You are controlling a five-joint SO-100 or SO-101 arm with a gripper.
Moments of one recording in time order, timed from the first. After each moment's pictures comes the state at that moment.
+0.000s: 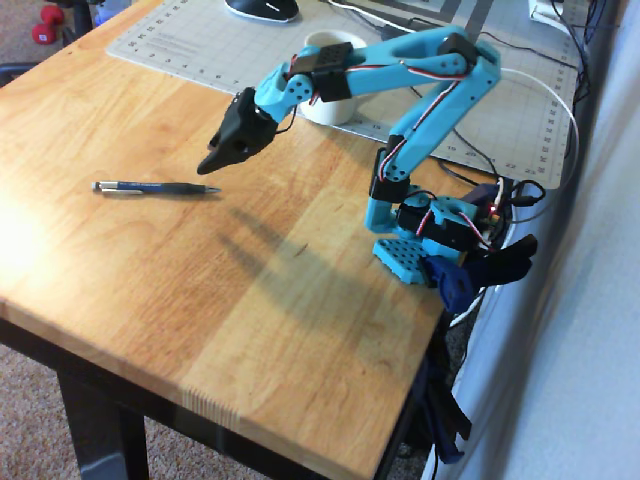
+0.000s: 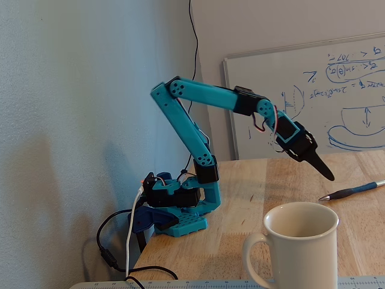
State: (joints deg) arm -11.1 111.7 139.0 25.6 86.3
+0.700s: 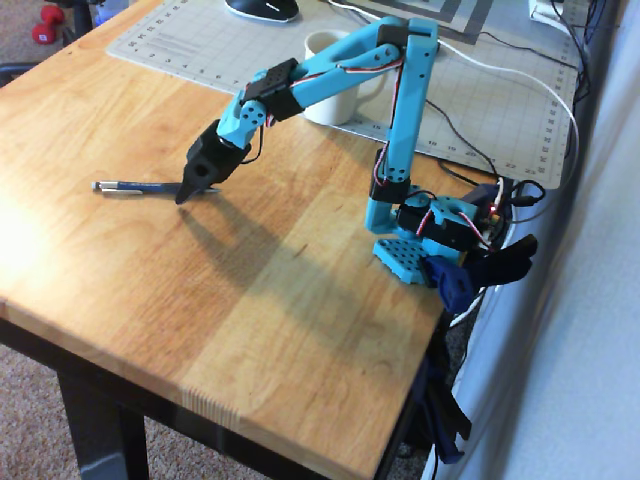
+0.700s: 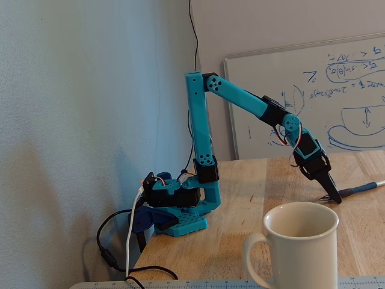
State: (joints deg) arm -12.5 87.6 127.6 21.4 96.8
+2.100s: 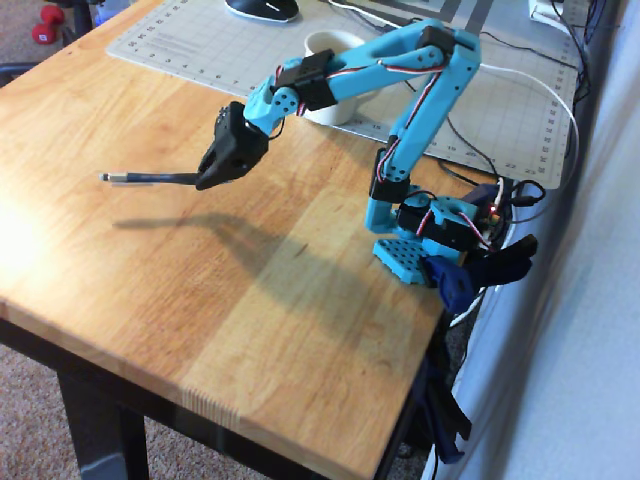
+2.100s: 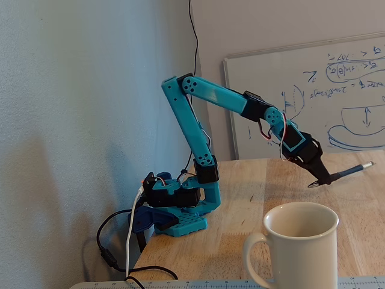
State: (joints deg) arm -10.3 107.9 141.2 21.4 63.7
